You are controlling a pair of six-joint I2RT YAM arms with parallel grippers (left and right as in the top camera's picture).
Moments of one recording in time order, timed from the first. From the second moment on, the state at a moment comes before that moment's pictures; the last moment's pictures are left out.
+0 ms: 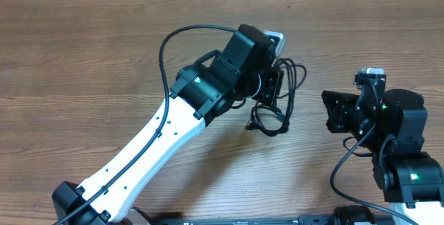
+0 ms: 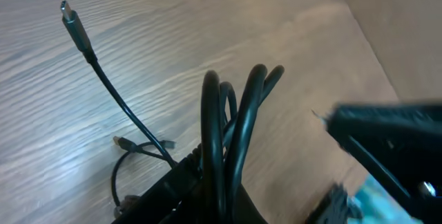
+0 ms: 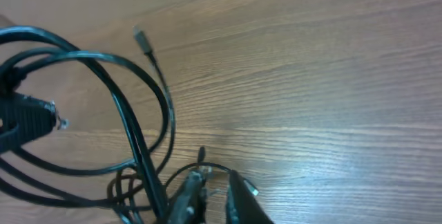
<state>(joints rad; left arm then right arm) -0.73 1.61 1.62 -0.79 0.27 -0.40 0.04 0.82 0.90 -0.70 -0.31 0.22</state>
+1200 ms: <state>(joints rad) -0.73 1.61 1.62 -0.84 0.44 -0.18 0.04 0.89 0.90 -0.63 -0.42 -0.07</state>
